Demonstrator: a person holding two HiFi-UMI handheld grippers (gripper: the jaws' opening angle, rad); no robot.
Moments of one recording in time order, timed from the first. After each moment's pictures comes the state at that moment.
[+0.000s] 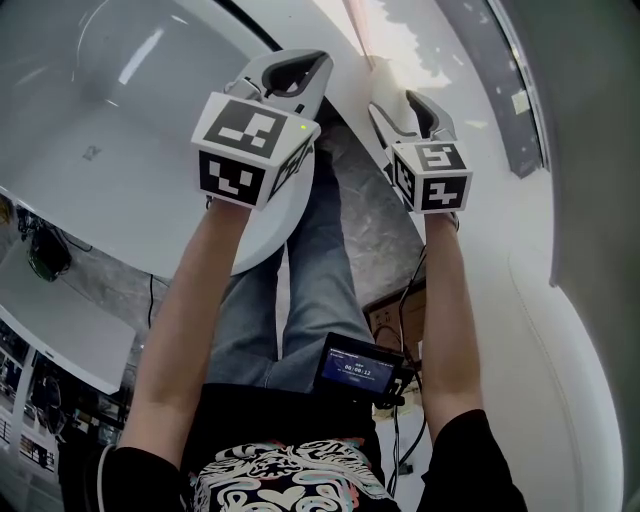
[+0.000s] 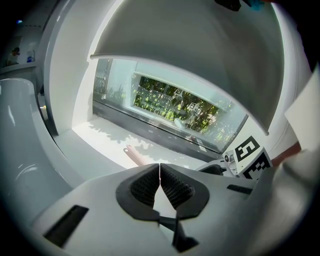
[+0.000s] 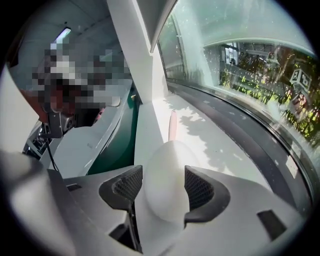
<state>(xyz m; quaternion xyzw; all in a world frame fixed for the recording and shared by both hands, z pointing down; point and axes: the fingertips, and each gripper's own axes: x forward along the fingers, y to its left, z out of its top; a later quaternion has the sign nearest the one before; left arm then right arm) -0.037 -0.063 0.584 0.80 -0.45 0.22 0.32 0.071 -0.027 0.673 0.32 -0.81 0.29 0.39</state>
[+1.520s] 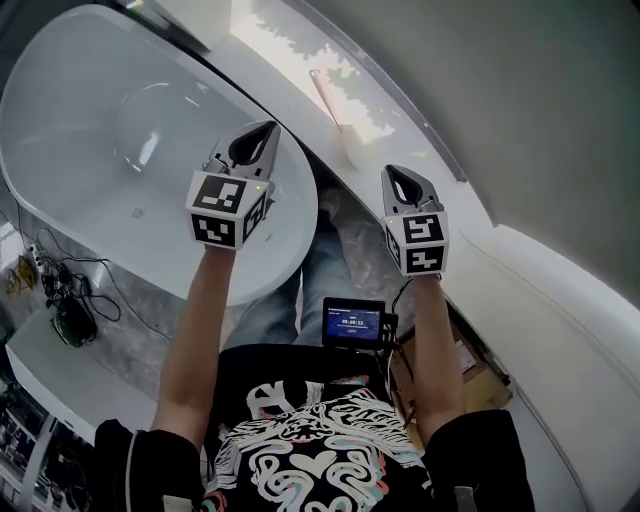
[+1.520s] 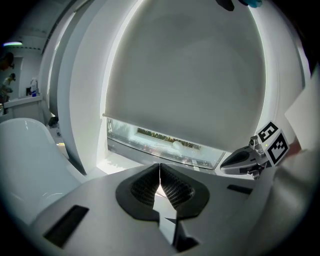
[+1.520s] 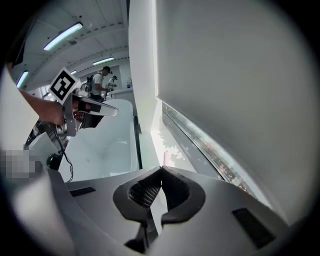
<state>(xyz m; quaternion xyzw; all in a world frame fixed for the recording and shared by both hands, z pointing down) -0.115 -0.037 0.371 0.82 -0.48 0.19 0.25 0.076 0.008 0.412 0.42 -0.81 0.20 0.37</state>
